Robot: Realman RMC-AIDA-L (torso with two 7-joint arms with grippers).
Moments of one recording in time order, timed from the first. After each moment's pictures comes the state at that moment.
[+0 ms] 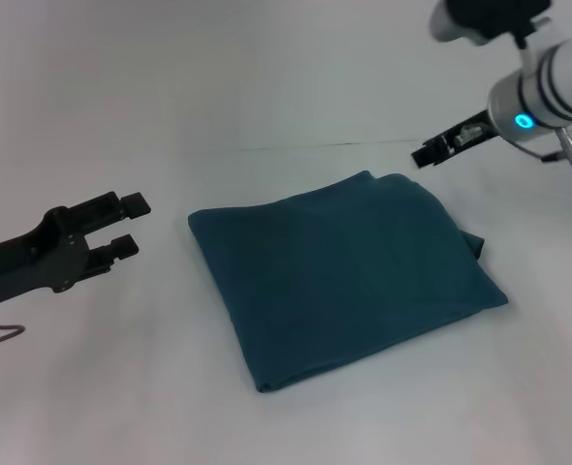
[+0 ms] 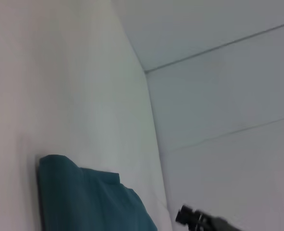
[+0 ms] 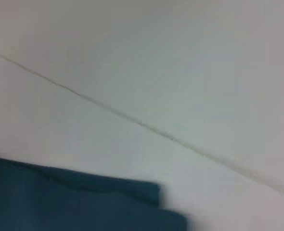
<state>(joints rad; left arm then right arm) -0.50 -2.09 0.59 0.70 1.88 1.46 -2.45 0.95 2.03 -1.06 -0.78 -2.83 -0.96 2.61</state>
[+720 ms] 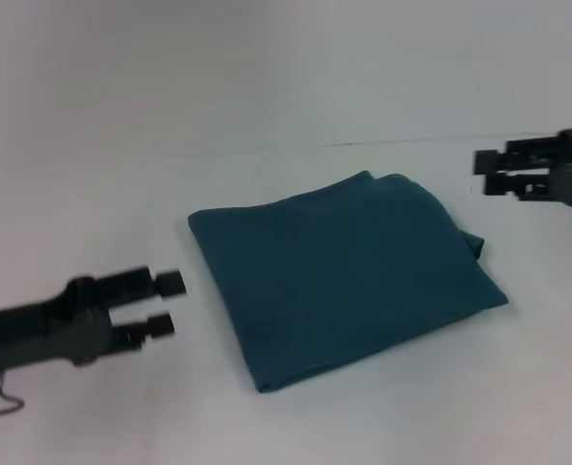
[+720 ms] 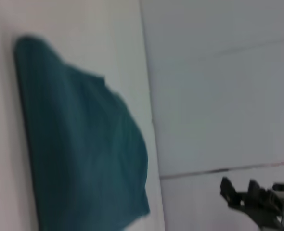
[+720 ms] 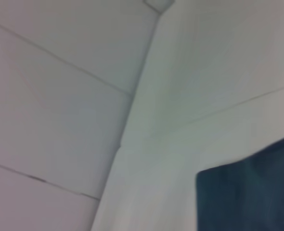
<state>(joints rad) -0.49 -2.08 0.58 0.72 2.01 1.72 -2.52 0.64 1.81 -0.63 -0.62 -1.98 -1.63 2.46</state>
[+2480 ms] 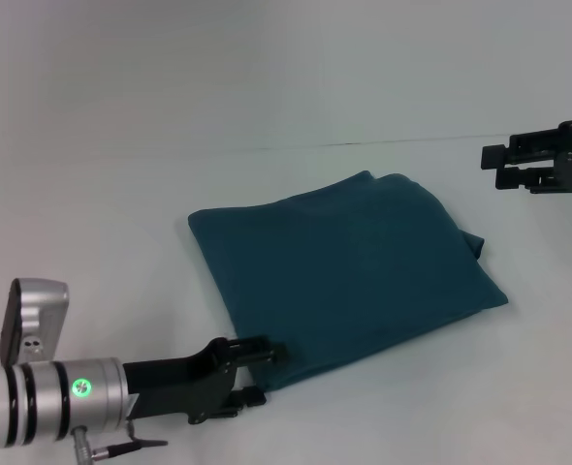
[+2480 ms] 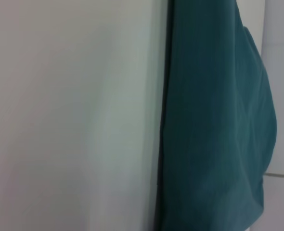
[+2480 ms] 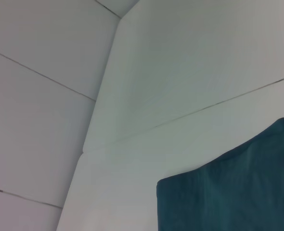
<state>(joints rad) -0.62 -2.16 0.77 0.38 2.07 1.25 -2.56 0.67 1.78 -0.65 -0.63 -2.05 -1.57 2.52</state>
